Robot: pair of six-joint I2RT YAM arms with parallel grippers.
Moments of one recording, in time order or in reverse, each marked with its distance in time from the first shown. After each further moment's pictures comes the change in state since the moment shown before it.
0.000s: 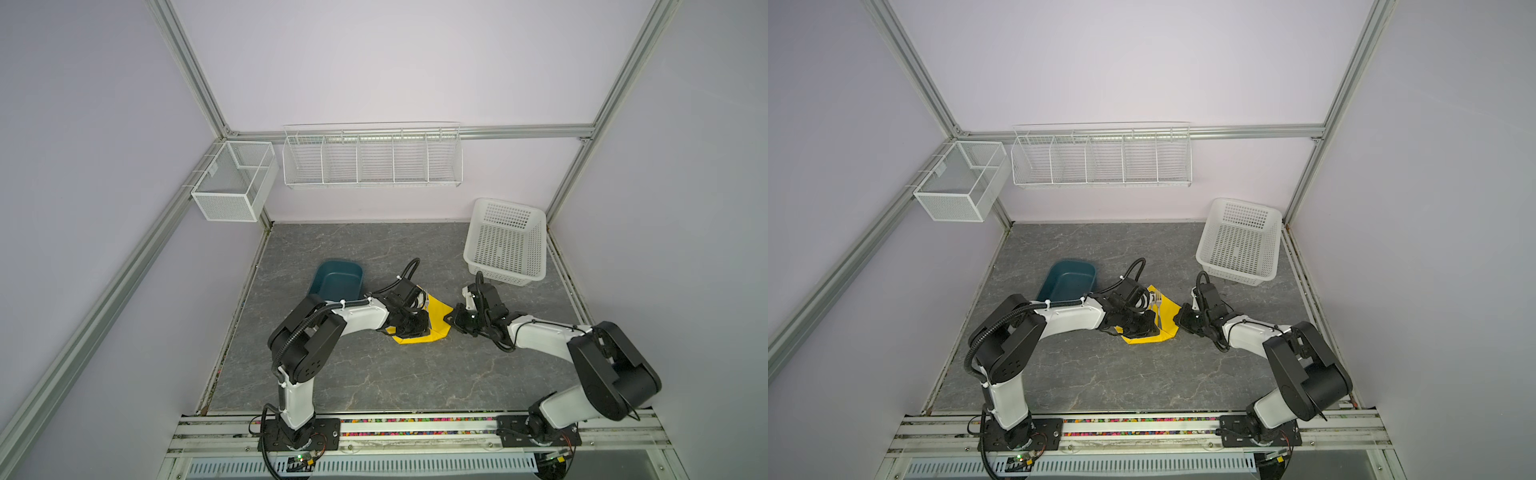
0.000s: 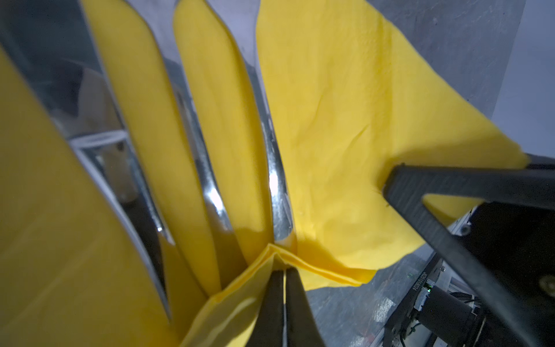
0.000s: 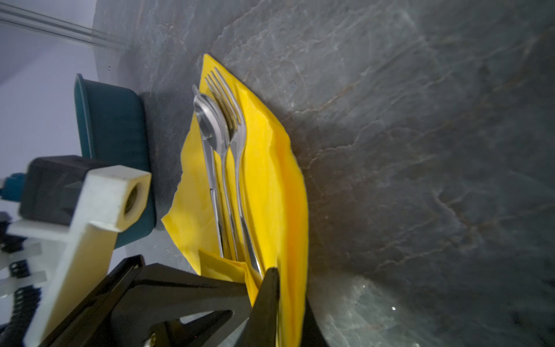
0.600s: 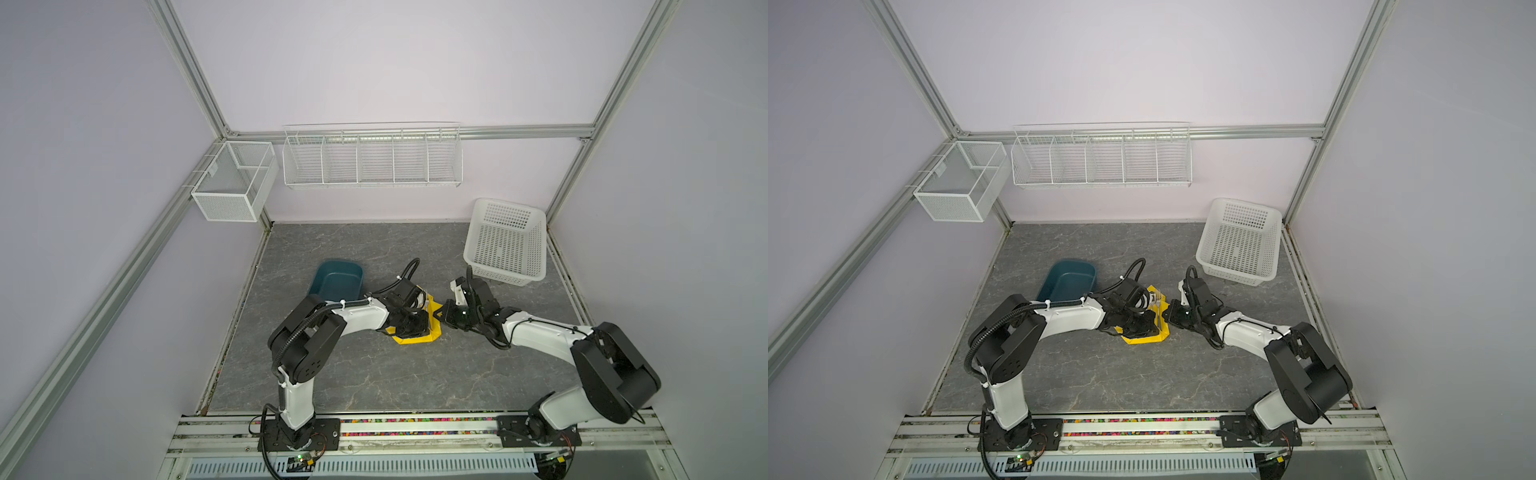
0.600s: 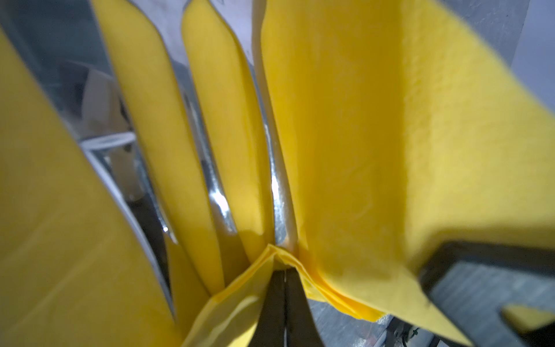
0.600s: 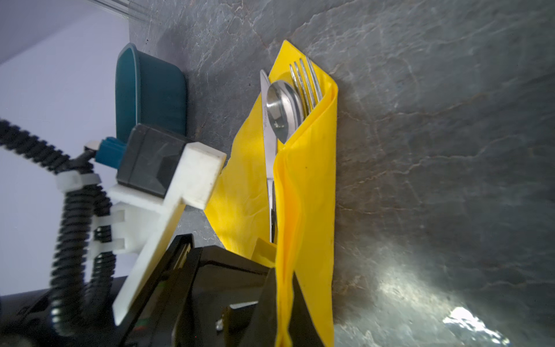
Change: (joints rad) left arm 0.000 0.000 0.000 -0.002 -0.013 -0.001; right arm 0.091 0.011 0.098 -0.046 0.001 -0.039
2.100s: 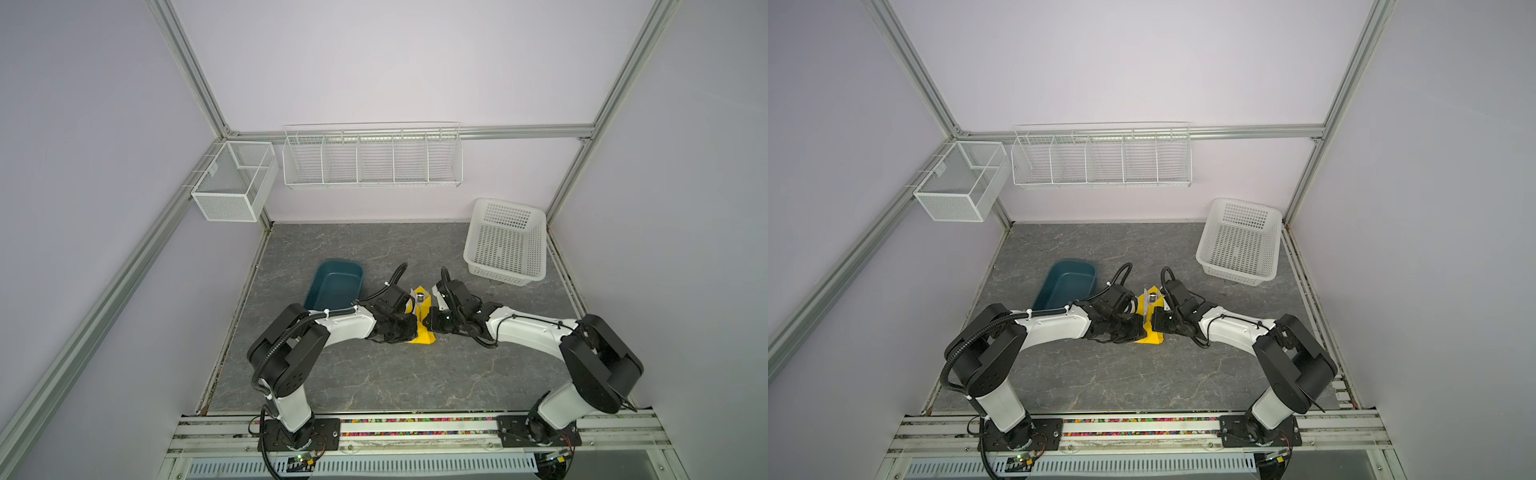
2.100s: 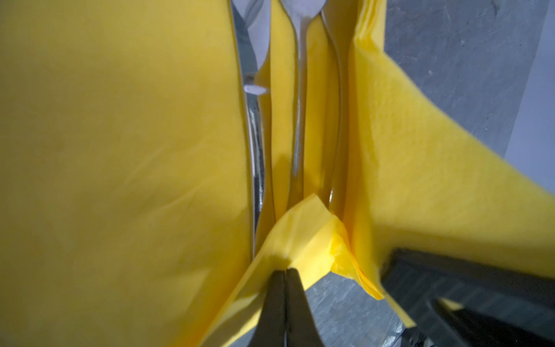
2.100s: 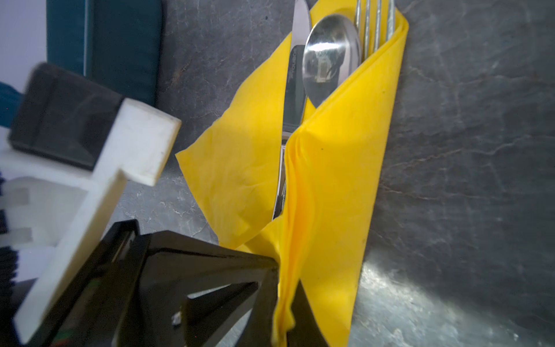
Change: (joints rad) left arm 0.023 -0.135 -0.157 0.031 -0.087 -0.041; right arm 0.140 0.080 0.125 -0.174 0.109 -0.108
